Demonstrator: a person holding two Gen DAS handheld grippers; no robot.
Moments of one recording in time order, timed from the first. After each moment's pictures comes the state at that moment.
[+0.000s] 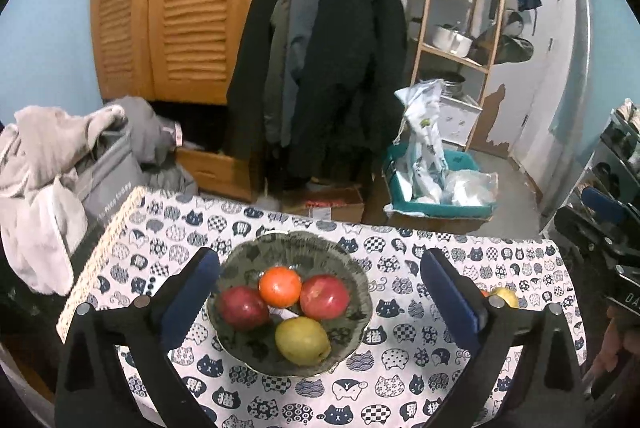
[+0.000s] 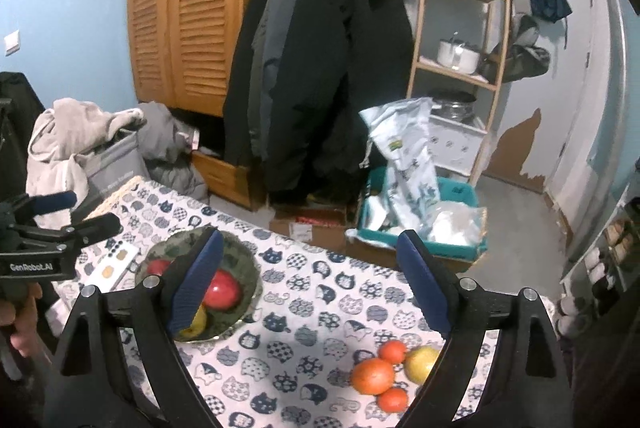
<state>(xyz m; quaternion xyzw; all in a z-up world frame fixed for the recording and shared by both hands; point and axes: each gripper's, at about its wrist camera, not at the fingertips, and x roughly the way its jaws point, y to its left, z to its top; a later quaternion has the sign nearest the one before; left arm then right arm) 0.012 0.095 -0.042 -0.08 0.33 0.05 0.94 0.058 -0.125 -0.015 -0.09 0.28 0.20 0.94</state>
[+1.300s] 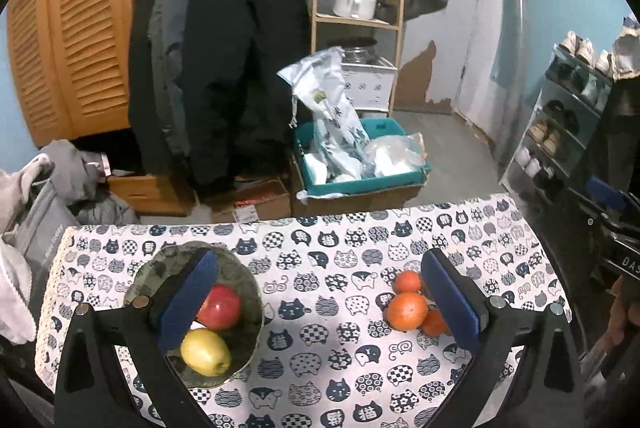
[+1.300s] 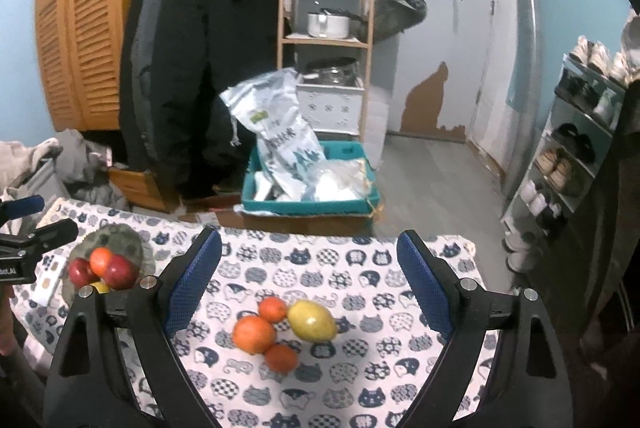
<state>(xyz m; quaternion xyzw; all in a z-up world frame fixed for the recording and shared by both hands) 0.048 -0.047 -0.046 -0.01 0.36 -0.06 0.93 0.046 -0.292 -0.032 -0.03 0.30 0.05 0.95</state>
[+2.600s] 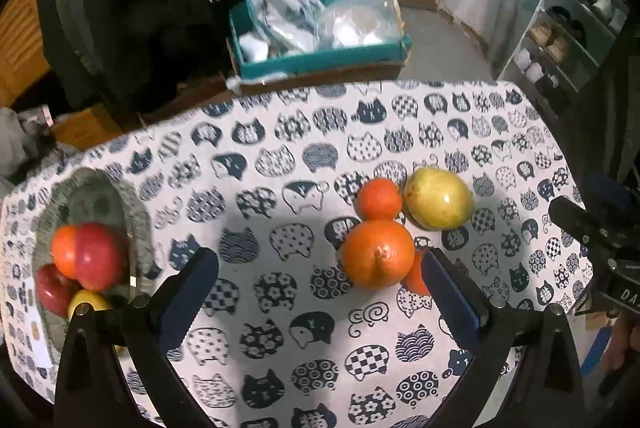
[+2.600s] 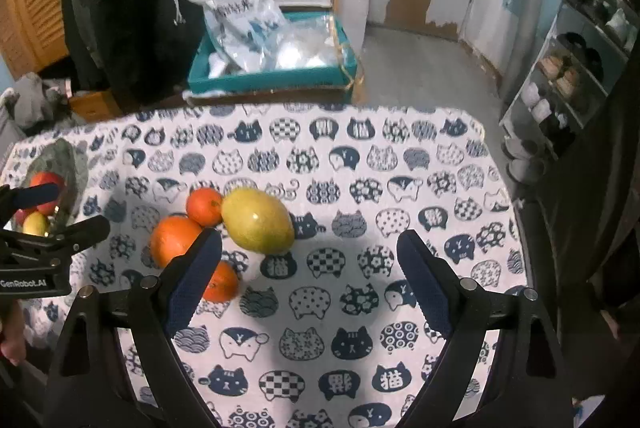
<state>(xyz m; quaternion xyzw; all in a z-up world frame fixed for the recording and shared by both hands) 0.110 -0.144 -0.199 0.02 0.53 -0.10 0.84 0.084 -0.342 -0.171 -0.01 0.48 0.02 0.88</state>
